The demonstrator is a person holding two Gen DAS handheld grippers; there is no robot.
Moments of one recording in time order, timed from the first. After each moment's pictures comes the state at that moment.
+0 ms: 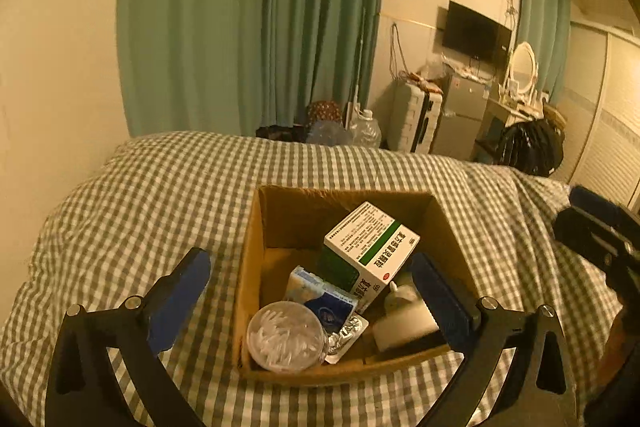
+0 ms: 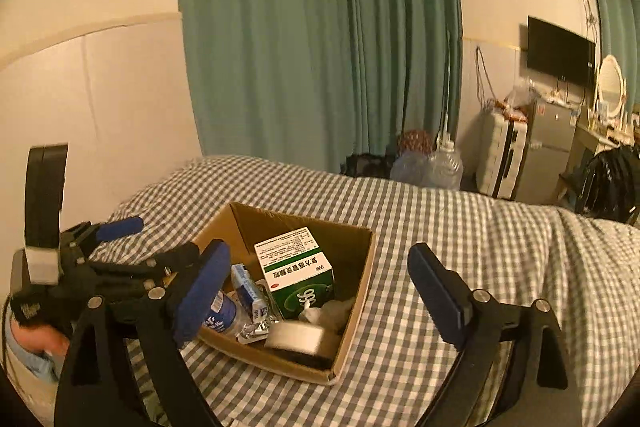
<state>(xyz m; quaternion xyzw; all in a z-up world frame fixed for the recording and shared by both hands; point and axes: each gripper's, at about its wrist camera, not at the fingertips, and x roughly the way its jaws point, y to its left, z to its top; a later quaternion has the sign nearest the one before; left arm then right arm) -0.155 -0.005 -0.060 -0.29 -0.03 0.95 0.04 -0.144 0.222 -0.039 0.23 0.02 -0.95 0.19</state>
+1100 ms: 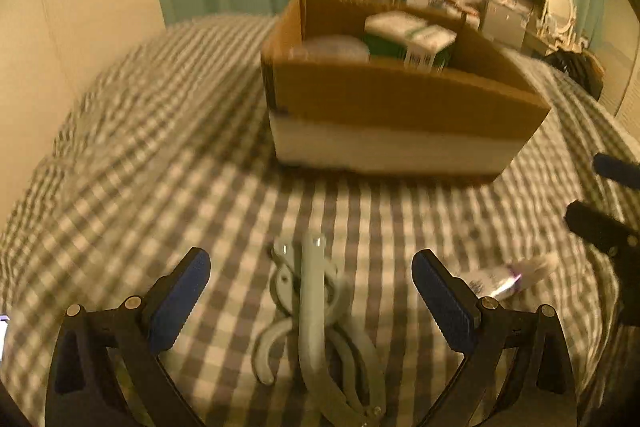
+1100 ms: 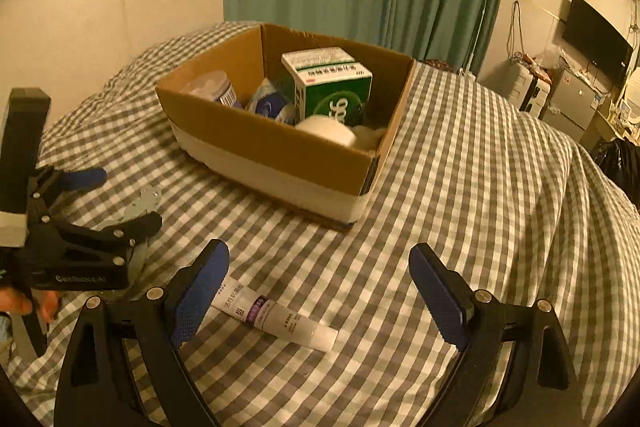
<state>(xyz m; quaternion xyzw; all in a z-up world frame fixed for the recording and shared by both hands) -0.067 -0.002 -0.192 -0.43 0.00 0.90 -0.03 -0.098 0.208 -0.171 0.37 0.12 -0.90 0.20</state>
